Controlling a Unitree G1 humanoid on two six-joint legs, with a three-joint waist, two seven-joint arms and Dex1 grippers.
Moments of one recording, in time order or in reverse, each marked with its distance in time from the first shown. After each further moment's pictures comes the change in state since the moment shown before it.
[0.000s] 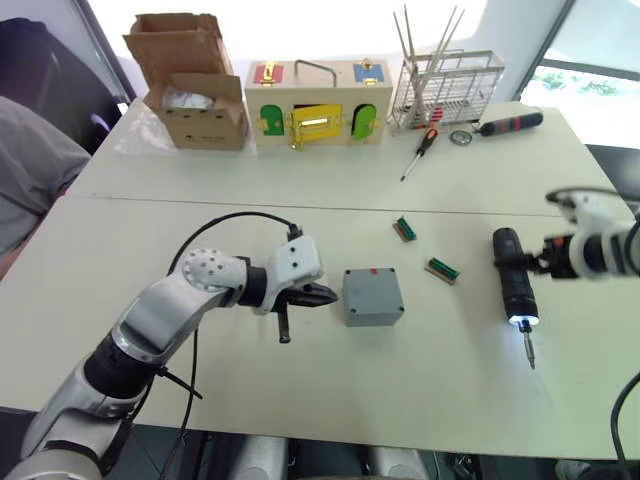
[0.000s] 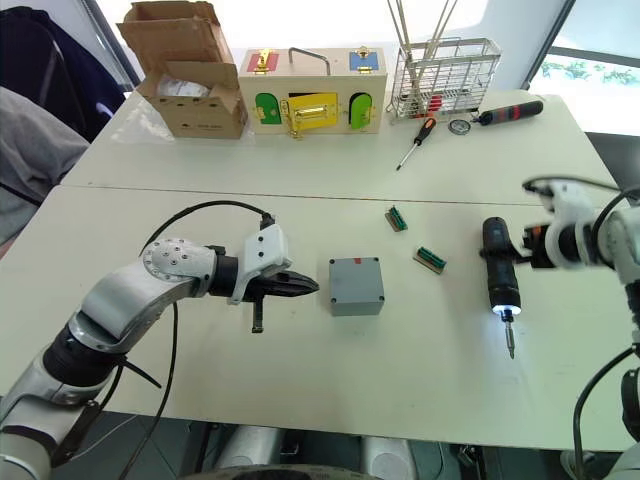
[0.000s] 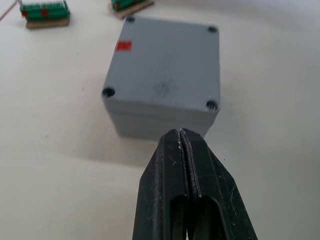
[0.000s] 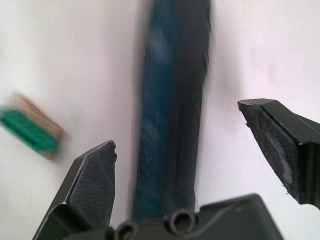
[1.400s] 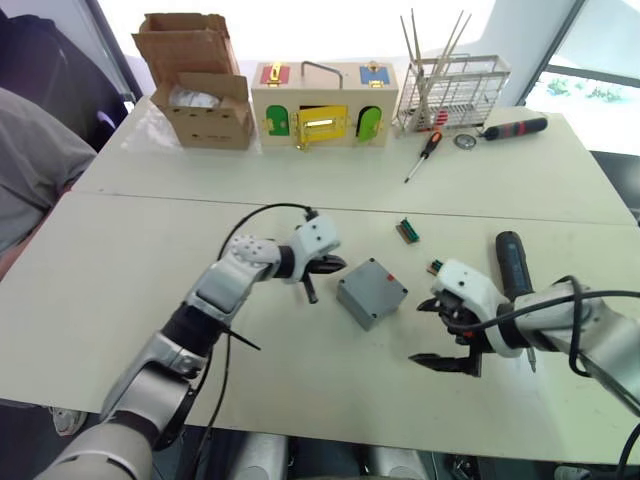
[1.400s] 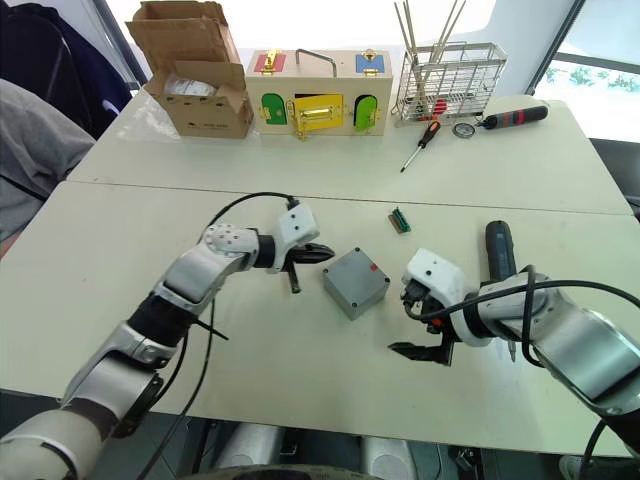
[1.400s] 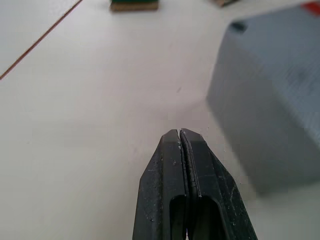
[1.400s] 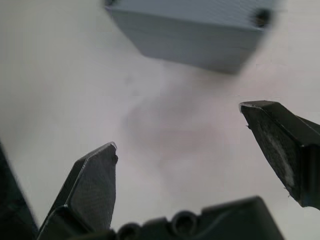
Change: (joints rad) left arm -0.073 -0.246 0.022 0.468 0.202 -0.212 0.033; right arm 0.453 0.002 0.157 -0.740 -0.167 -0.277 0.086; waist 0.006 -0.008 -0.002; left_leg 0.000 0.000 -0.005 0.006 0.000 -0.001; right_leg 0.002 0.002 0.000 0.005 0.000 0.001
